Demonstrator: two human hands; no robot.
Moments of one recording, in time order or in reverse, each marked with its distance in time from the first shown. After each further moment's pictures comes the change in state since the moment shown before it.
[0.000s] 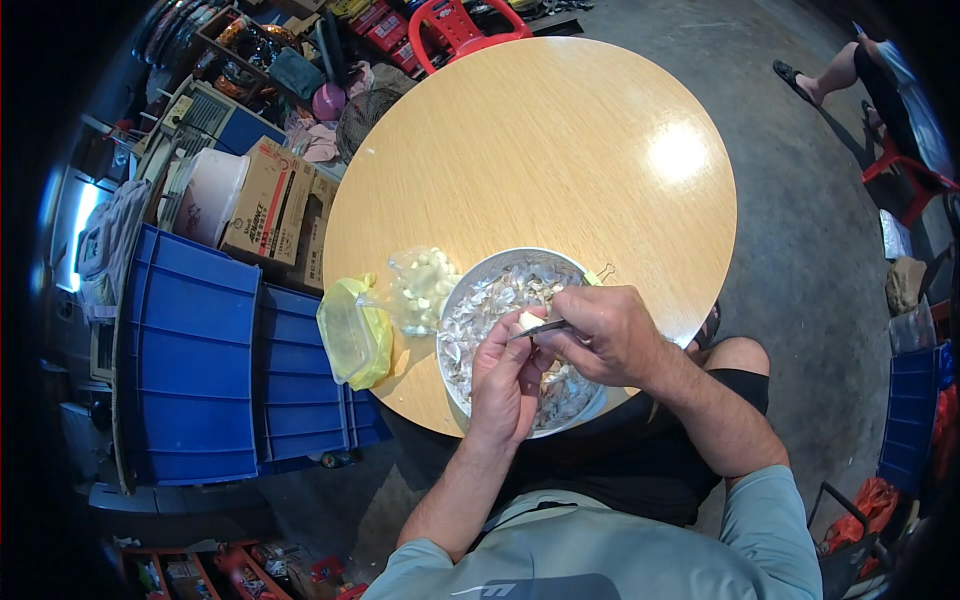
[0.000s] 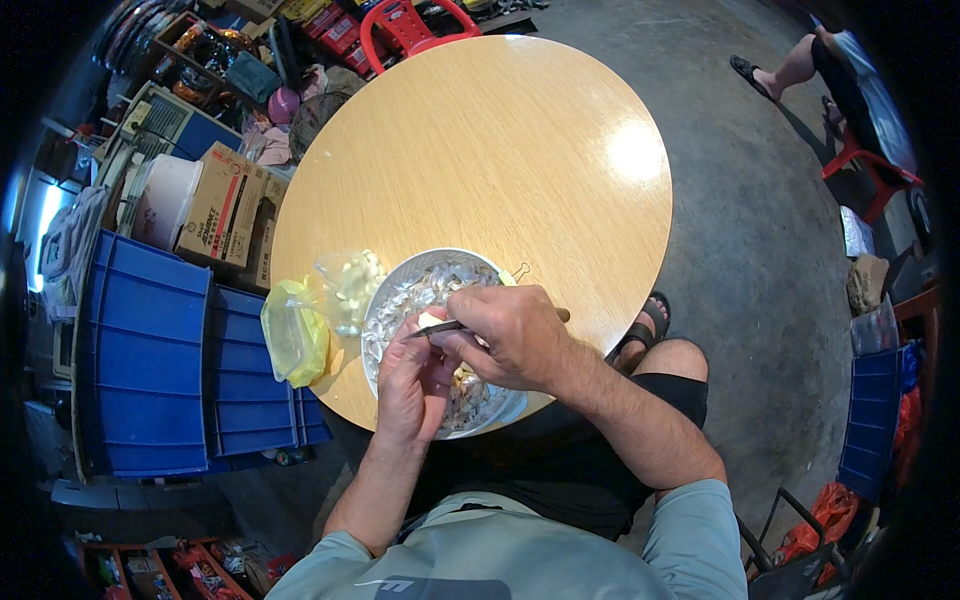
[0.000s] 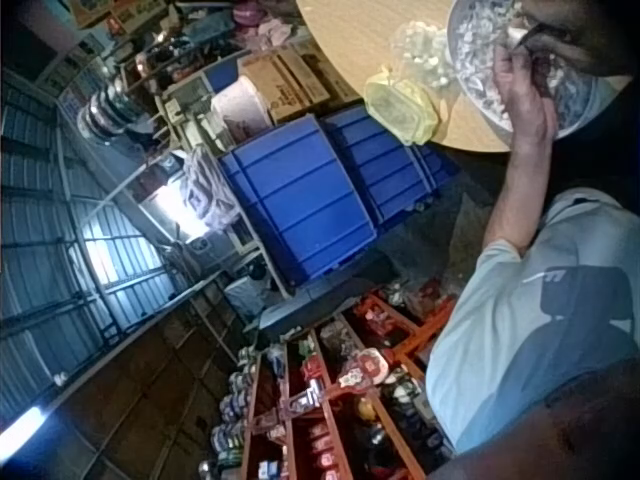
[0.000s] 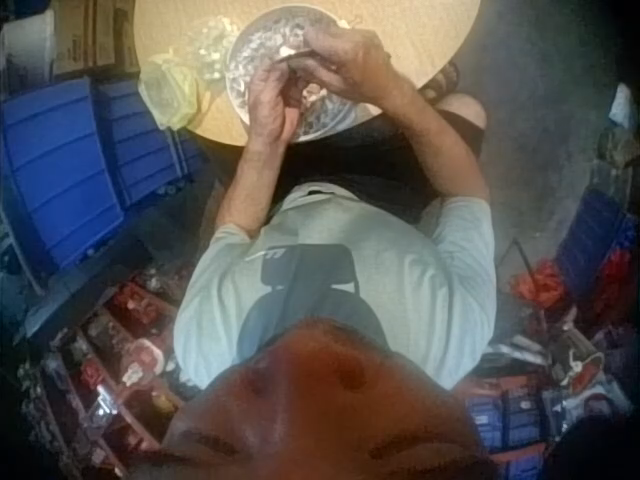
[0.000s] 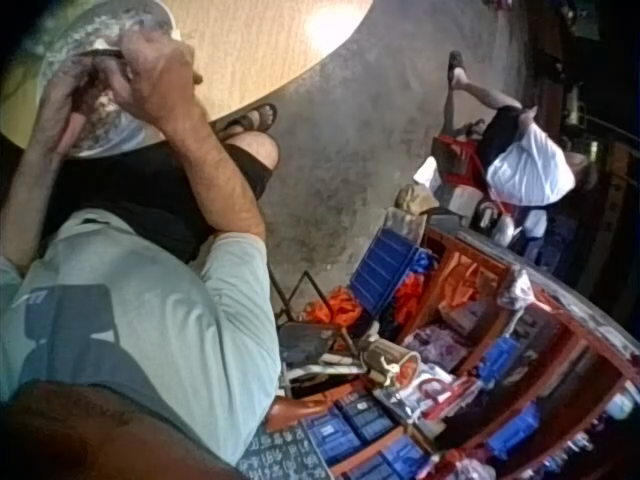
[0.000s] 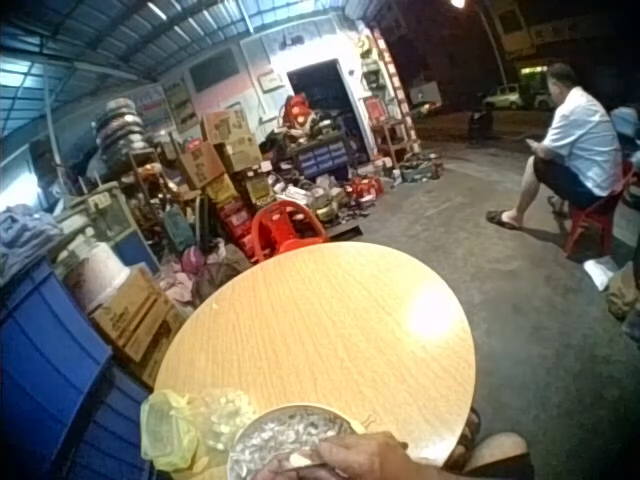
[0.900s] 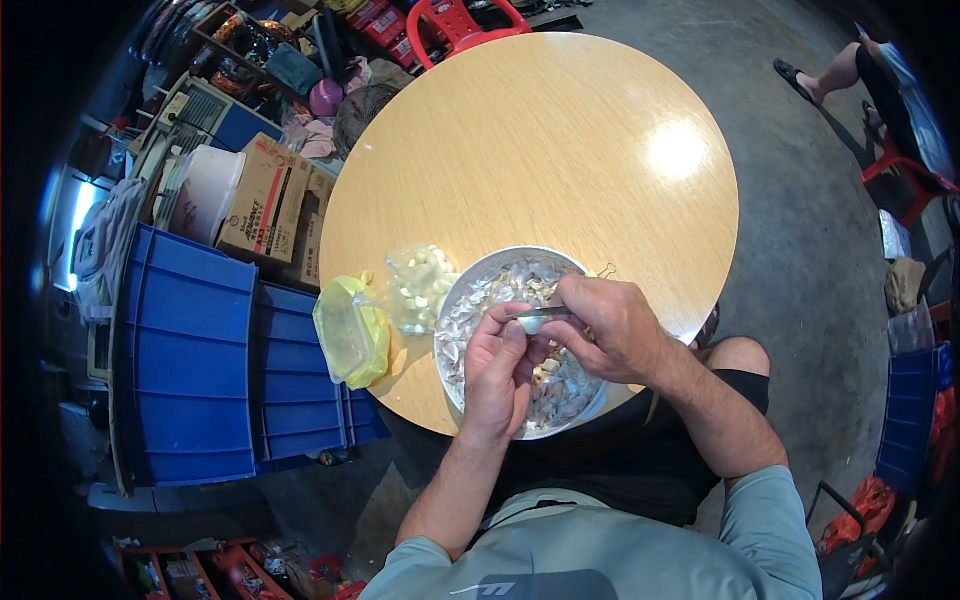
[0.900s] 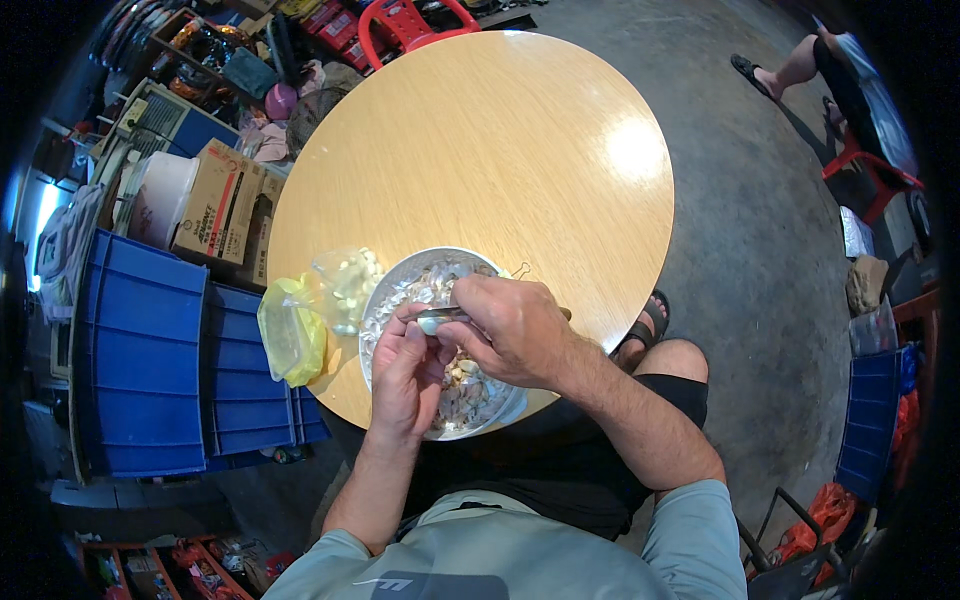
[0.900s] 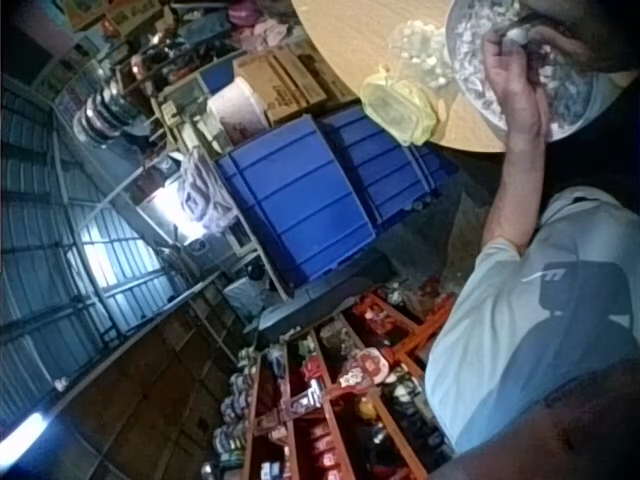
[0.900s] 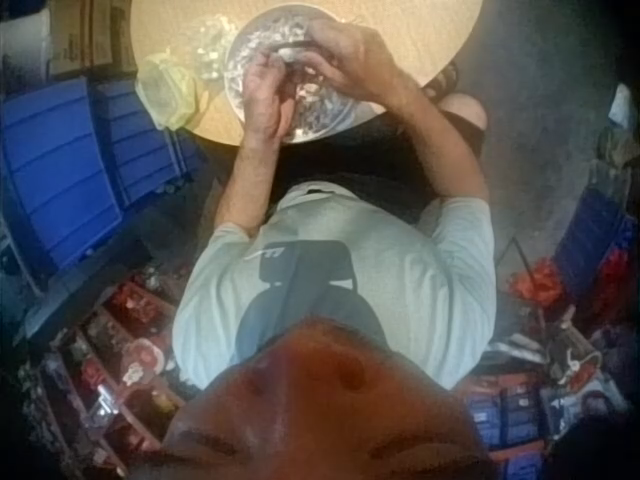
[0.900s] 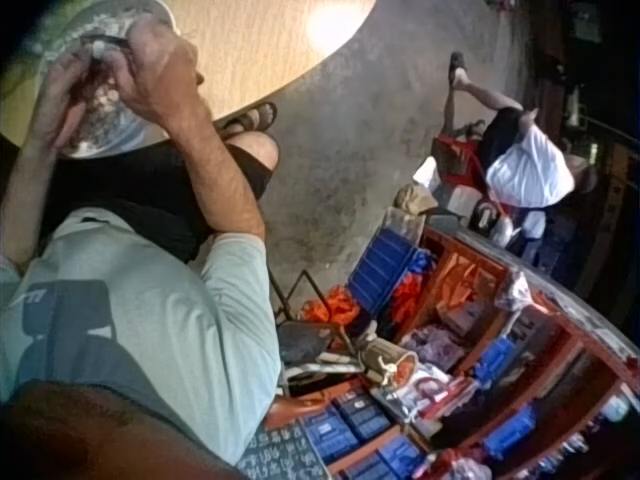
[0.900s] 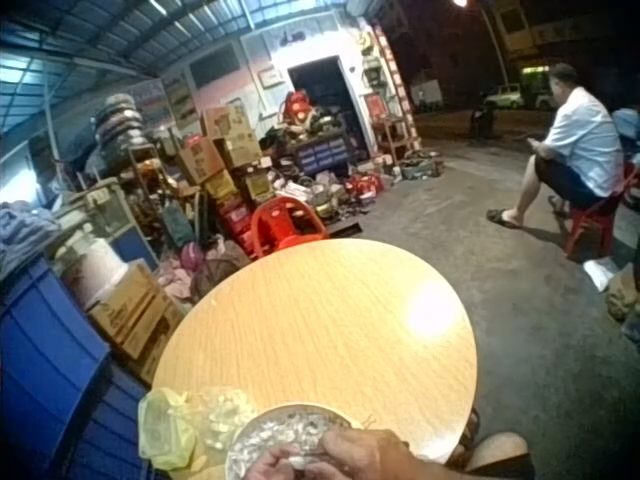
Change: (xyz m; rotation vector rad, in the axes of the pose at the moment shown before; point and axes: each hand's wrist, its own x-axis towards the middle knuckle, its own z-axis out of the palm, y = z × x) left_hand 0.009 0.007 0.003 0.011 0.028 0.014; right_hand 0.002 0.006 0.000 -0.014 -0.034 0.043
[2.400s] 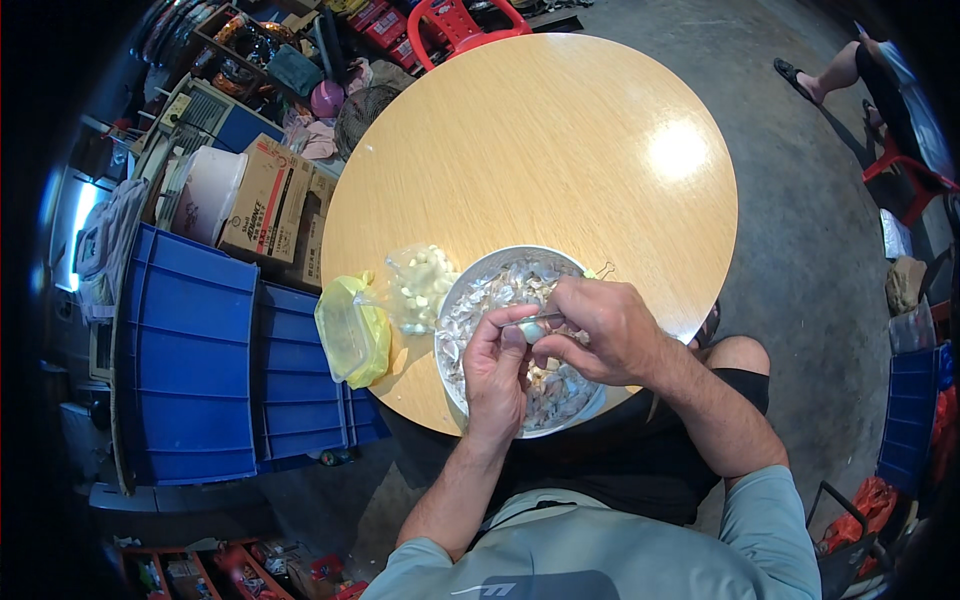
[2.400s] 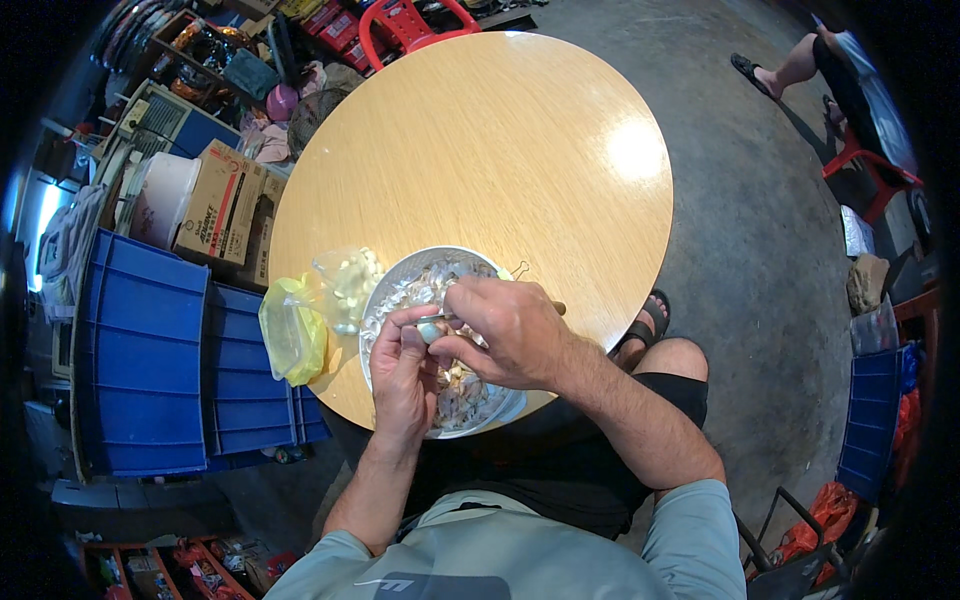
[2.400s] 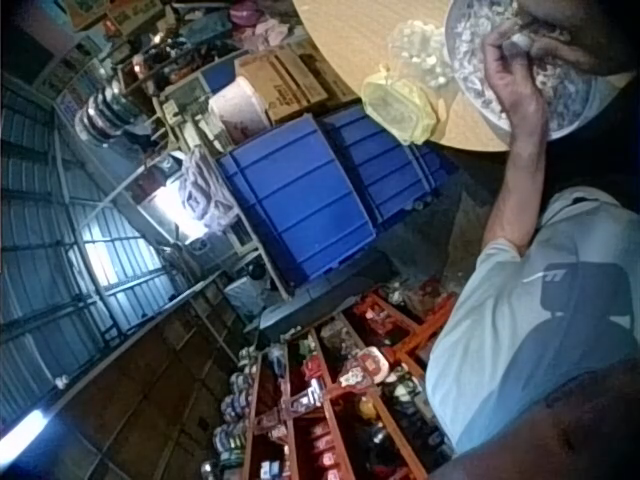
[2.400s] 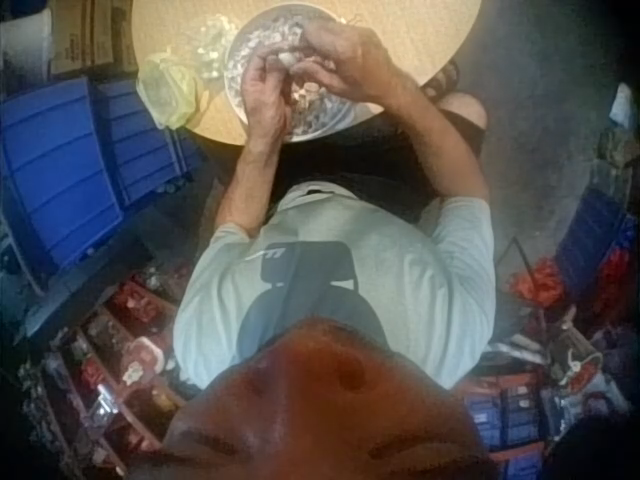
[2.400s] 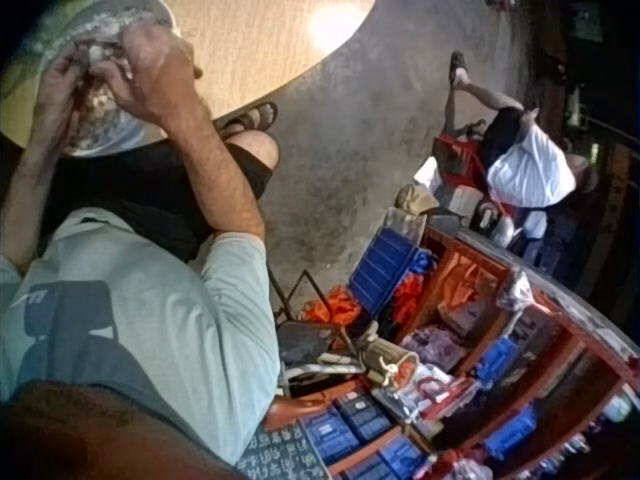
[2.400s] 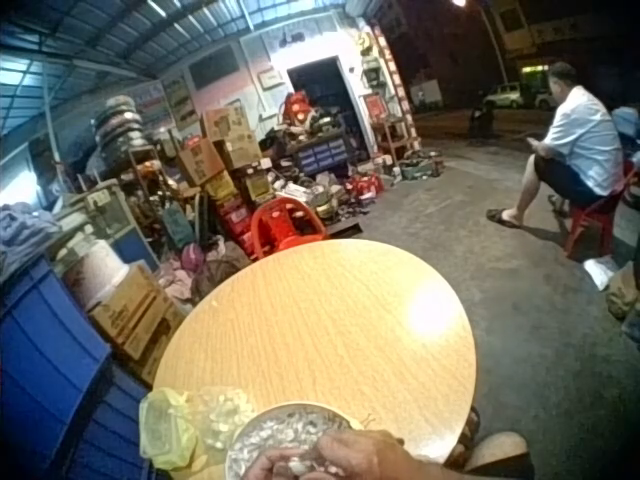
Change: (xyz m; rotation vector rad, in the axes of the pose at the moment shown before) left_hand -0.005 -0.005 0.004 0.214 0.025 0.142; right_hand -0.002 0.000 0.000 0.033 -0.007 -0.084
